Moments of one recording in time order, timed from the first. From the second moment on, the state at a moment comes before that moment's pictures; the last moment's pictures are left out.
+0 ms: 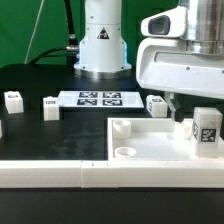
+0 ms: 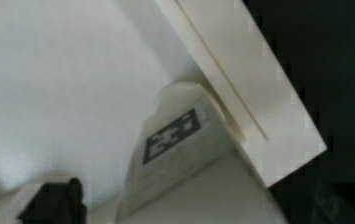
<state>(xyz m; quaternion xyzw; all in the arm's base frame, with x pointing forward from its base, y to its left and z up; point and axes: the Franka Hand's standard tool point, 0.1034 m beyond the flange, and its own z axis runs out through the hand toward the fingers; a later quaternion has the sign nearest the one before) 0.641 0.118 0.073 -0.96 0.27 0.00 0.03</state>
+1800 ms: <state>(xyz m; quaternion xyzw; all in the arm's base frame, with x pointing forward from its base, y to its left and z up) 0.641 0.115 0.071 -0.90 0.44 -0.01 0.02</state>
